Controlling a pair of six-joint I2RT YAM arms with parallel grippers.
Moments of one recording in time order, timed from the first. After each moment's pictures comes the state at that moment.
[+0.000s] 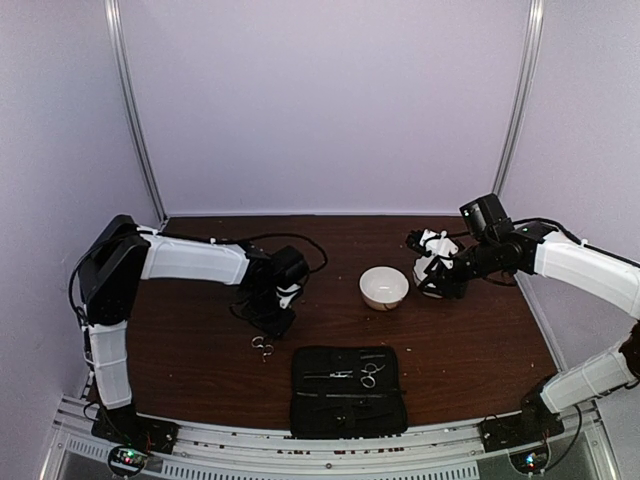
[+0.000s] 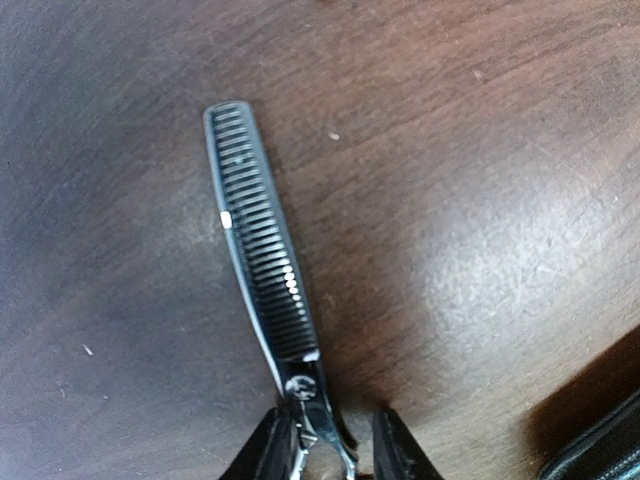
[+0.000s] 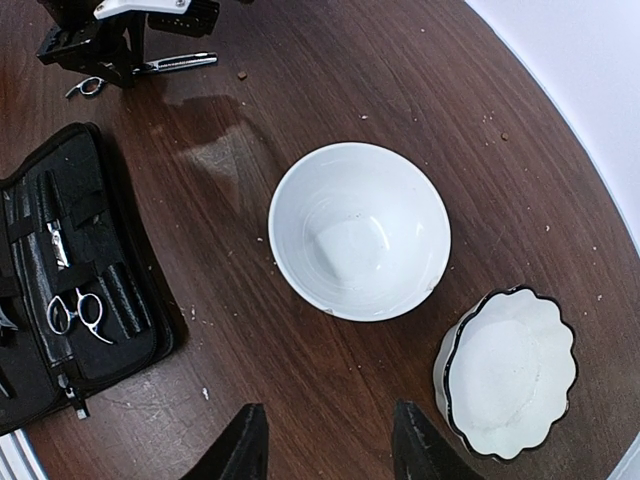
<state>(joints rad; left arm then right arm) -0.85 2.00 1.37 -0.79 -0.09 -0.28 0.46 1.30 1.00 -0.57 -0.26 -0.54</state>
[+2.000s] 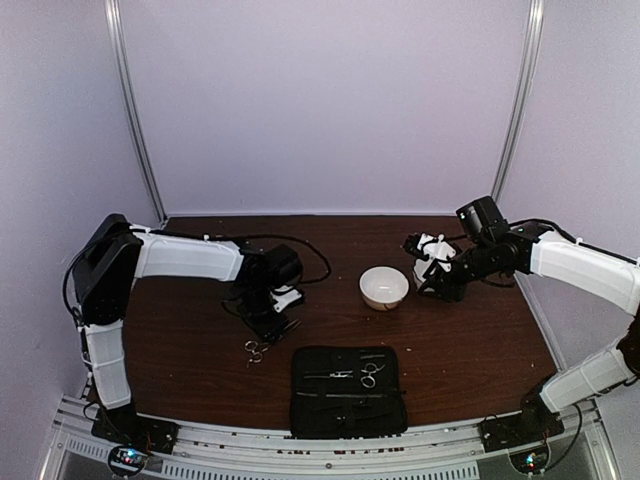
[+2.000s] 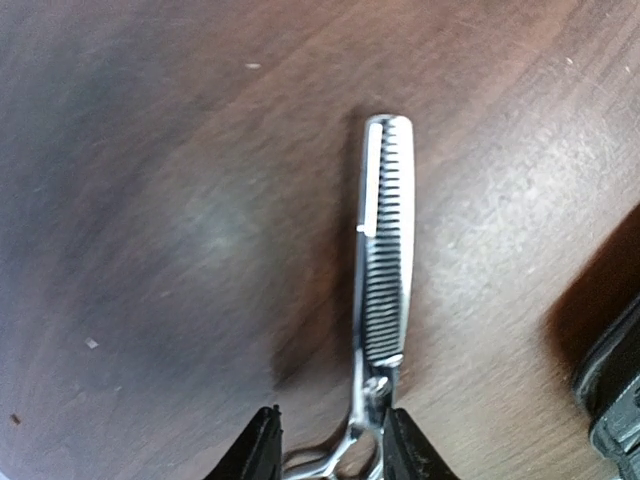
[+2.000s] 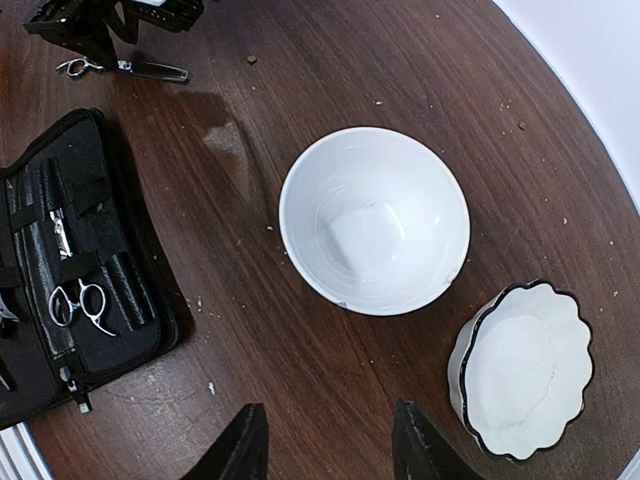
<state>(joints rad) -0.83 1.96 1.36 -0.86 -0.04 -0.03 0.47 1.32 1.00 -0.59 -0.27 -0.55</state>
